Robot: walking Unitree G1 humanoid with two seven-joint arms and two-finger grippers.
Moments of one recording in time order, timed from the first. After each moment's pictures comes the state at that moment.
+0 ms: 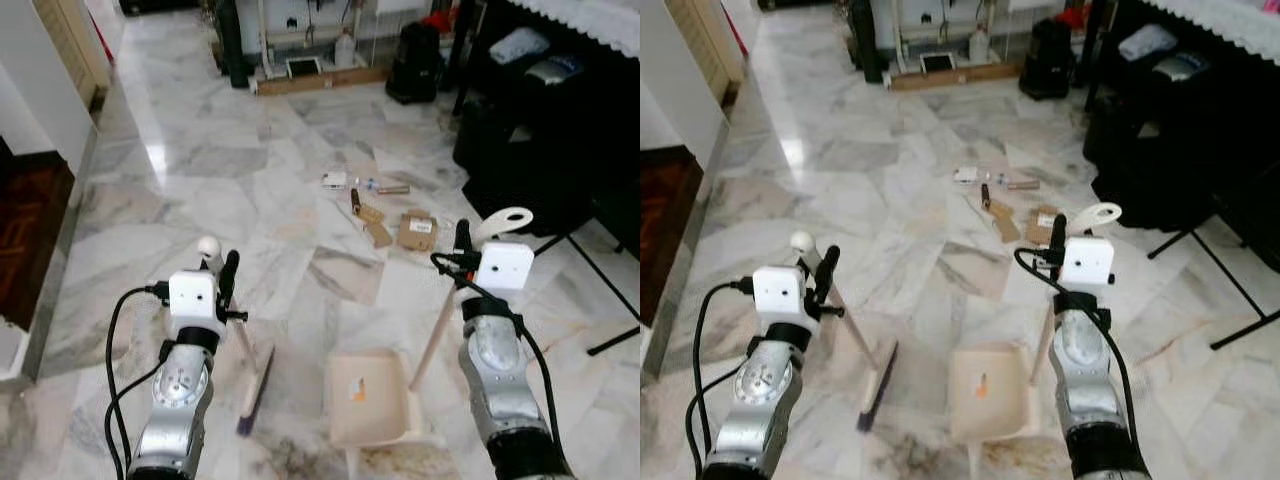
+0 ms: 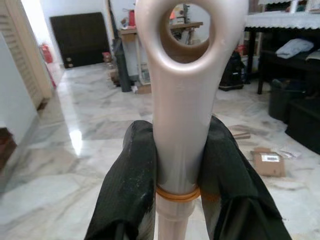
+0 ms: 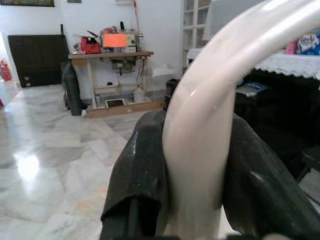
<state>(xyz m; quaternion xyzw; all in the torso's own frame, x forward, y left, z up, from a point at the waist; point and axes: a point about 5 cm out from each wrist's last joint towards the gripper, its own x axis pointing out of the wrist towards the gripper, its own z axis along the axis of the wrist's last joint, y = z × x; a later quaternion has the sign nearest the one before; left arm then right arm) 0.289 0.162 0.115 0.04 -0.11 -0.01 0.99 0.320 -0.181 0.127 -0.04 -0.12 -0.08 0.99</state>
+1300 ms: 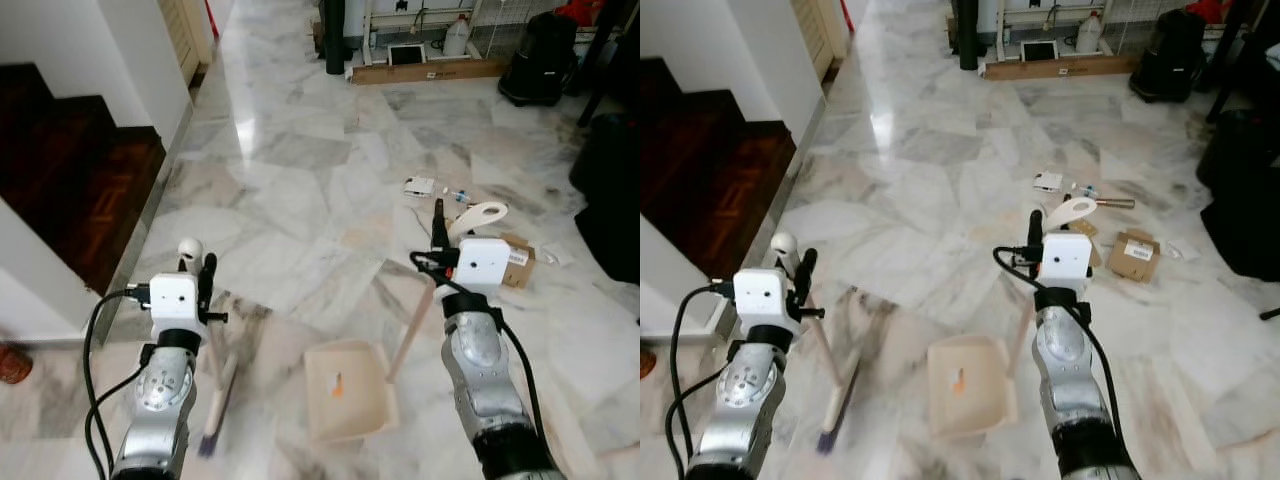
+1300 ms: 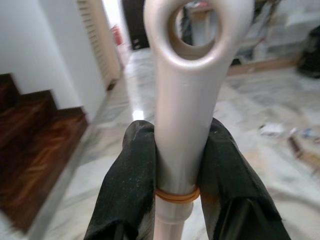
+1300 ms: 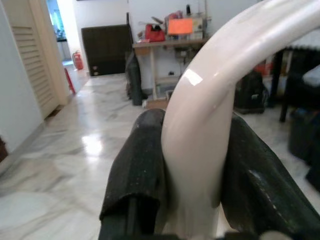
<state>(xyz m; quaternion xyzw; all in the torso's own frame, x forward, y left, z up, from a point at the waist) 0.290 0.166 0.112 0.04 -0.10 0.01 0.99 0.321 -0.173 0.128 -0.05 -0.12 -0.06 0.99</state>
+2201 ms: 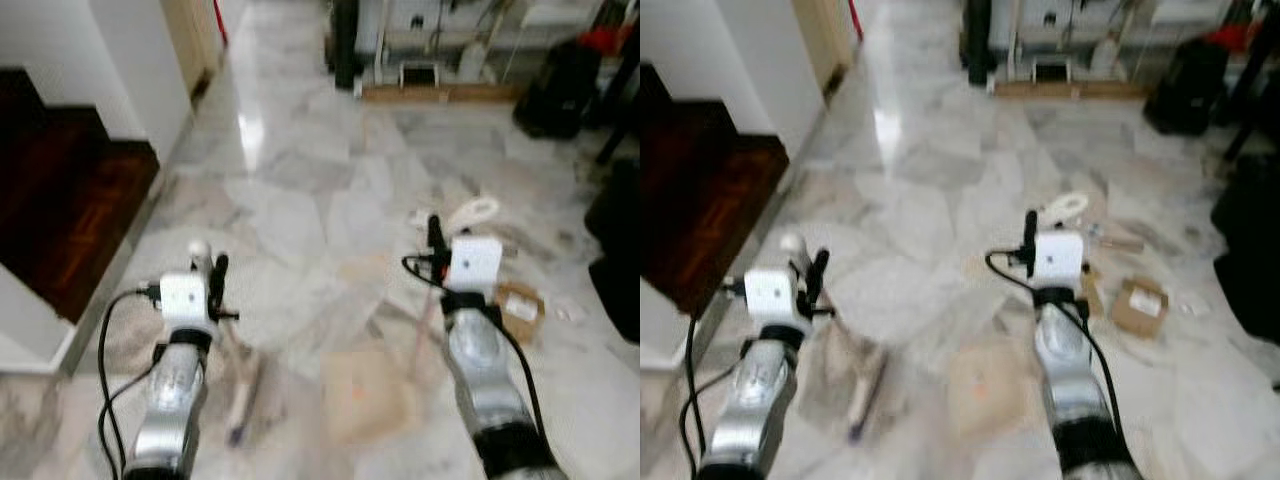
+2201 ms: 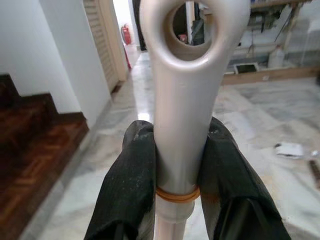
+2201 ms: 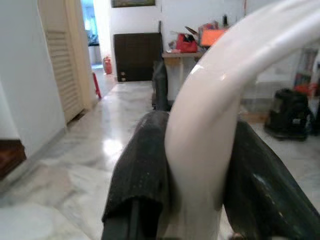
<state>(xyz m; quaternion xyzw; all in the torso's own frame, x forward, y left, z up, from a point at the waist) 0.291 0.172 0.114 0.05 -0.10 0.01 0.99 0.325 -0.154 0.134 -0.04 -0.14 -0.02 0.99</state>
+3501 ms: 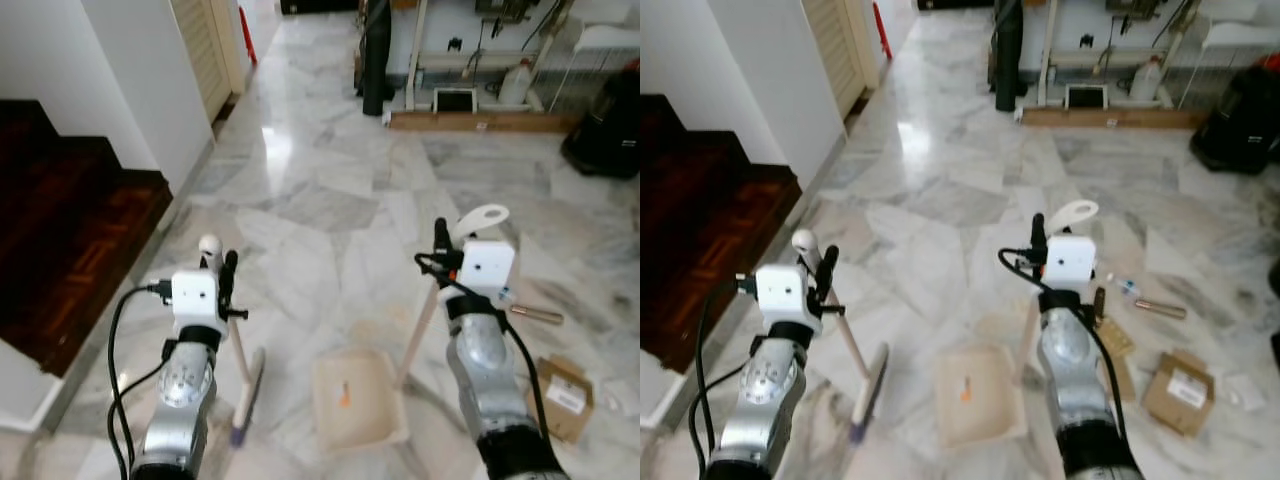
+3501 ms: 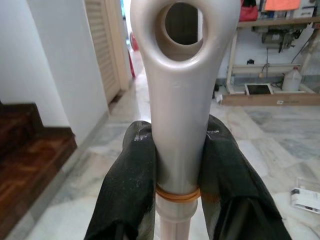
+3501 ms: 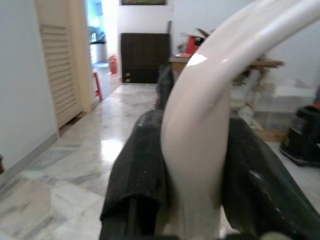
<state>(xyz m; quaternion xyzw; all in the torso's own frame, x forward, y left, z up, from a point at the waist) 0.293 0.161 0.115 0.03 -0.11 0.00 0.99 0.324 -0.162 0.130 -0.05 -0.13 -0.02 0.99</state>
